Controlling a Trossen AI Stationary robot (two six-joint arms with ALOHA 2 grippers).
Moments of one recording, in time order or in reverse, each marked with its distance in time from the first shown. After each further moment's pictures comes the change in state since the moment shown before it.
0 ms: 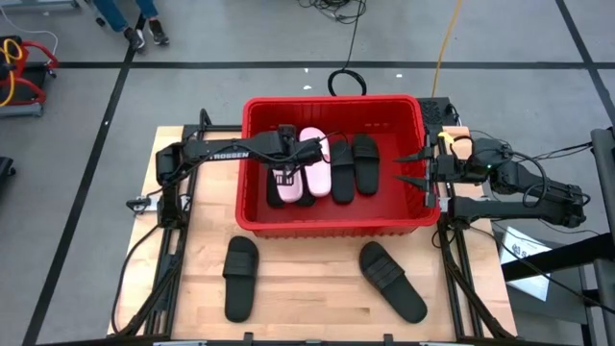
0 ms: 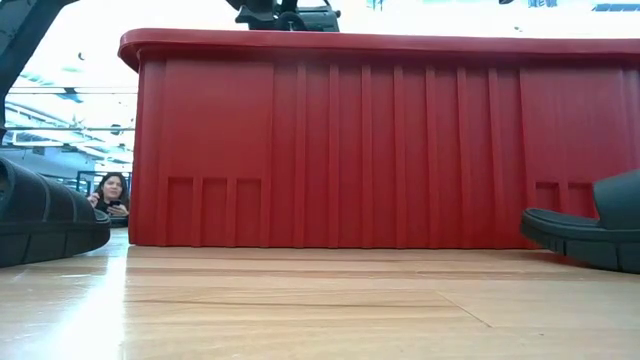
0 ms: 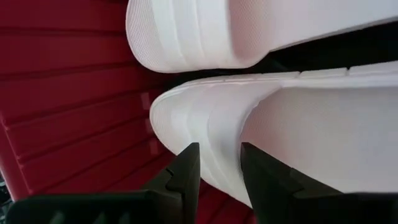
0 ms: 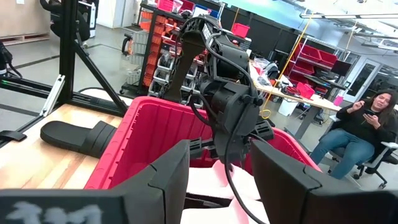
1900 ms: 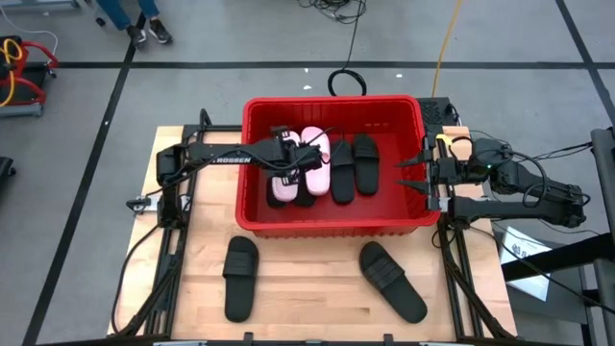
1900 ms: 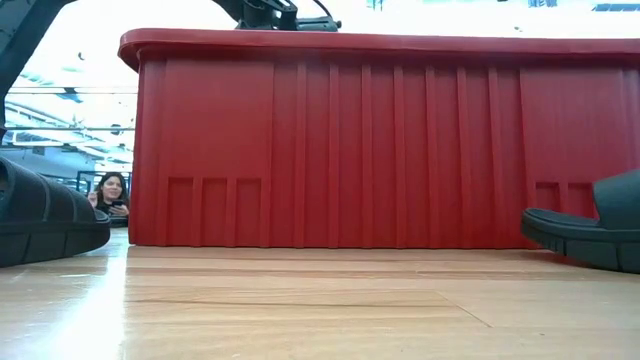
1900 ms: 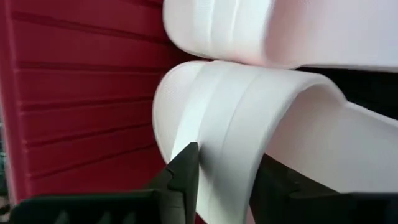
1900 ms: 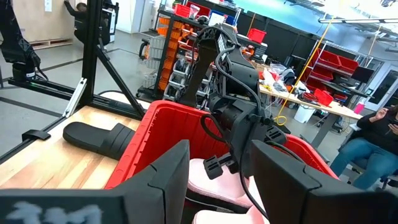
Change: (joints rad) left arm -0.016 0.004 -0.091 0.106 -0.142 -0.258; right arm 0.000 0.000 0.000 0.000 -0.074 0.000
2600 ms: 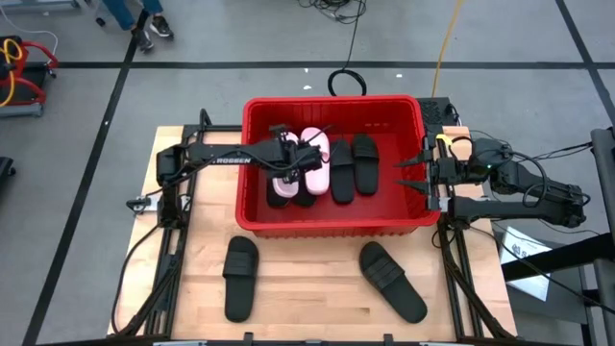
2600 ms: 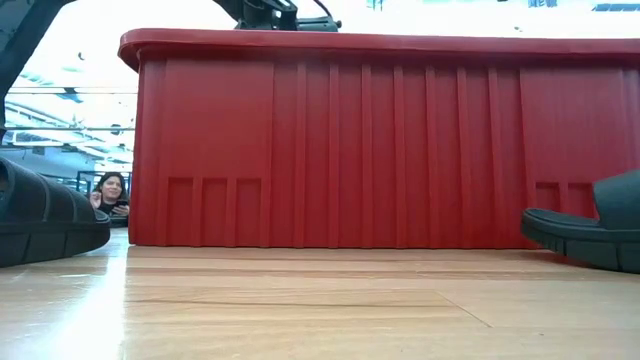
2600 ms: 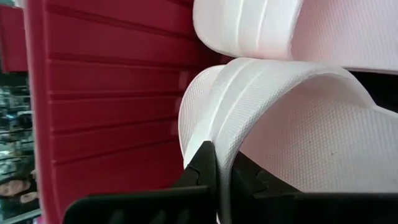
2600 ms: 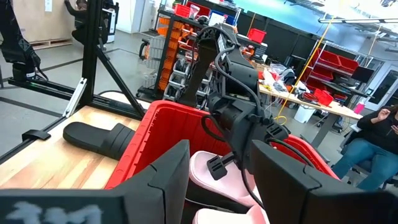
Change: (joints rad) left arm -0.006 0.000 0.000 -0.001 -0.070 -0.032; right arm 0.000 0.000 0.000 0.000 0.000 0.000
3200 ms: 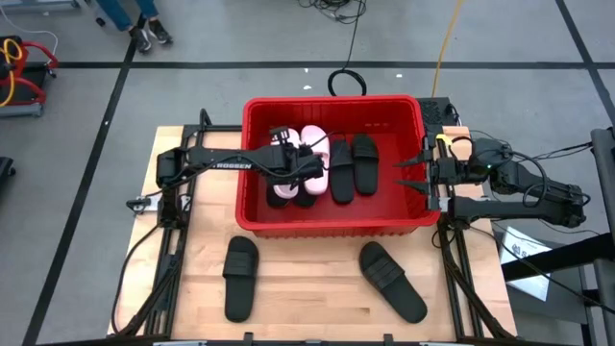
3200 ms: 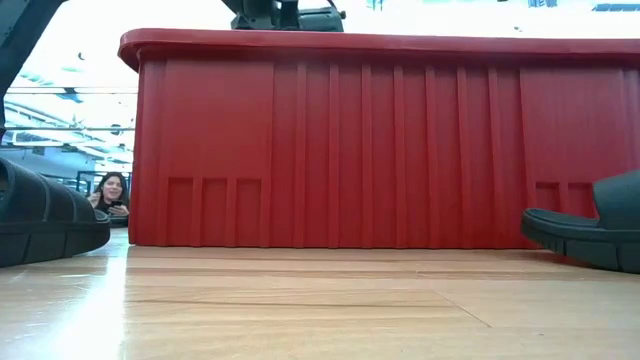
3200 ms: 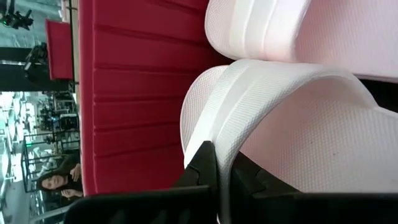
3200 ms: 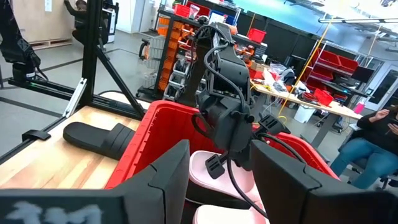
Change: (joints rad) left arm -0.048 0.001 0.000 -0.006 -0.135 -0.008; right arm 0.000 0.000 0.000 0.000 0.000 0.001
